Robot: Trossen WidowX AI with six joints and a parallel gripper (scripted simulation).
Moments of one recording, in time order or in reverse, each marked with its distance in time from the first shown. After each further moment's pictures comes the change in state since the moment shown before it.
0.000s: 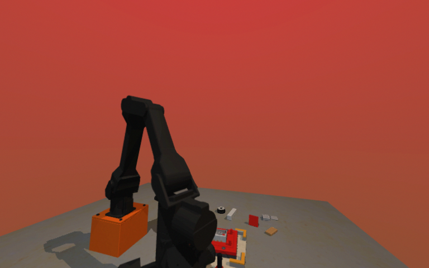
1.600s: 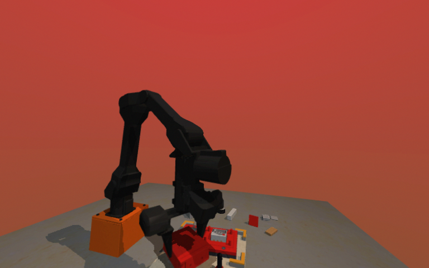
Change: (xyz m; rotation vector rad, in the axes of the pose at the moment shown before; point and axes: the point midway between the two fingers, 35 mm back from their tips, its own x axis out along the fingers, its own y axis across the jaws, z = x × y) arm -0.093 0.037 -0.010 -0.156 0.006 0.008
